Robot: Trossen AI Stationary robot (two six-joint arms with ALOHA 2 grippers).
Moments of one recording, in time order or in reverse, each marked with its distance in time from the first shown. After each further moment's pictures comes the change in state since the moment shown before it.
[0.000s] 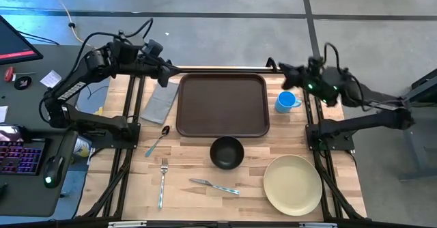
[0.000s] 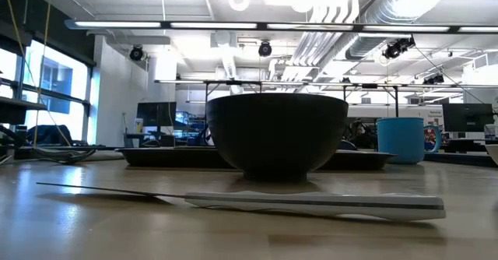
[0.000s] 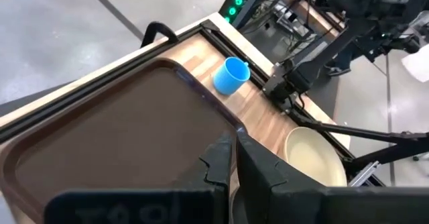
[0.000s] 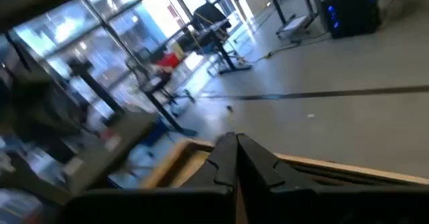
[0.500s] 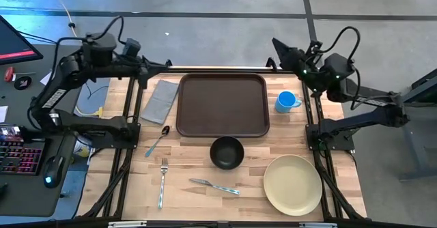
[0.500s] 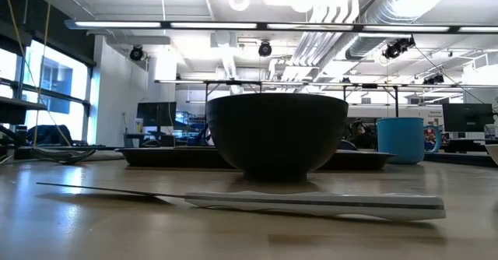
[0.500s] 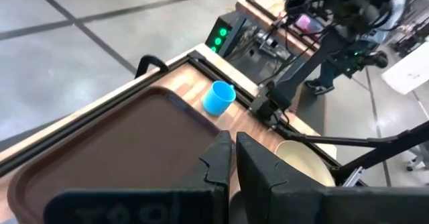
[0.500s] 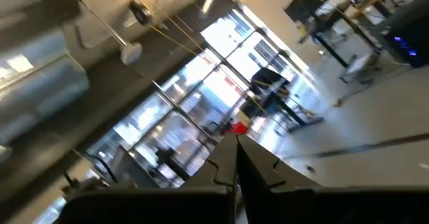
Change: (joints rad) left arm 0.003 -0.144 0.000 -0.005 -0.001 0.045; right arm -0.033 0.156 0.079 0.502 -0.038 -0.009
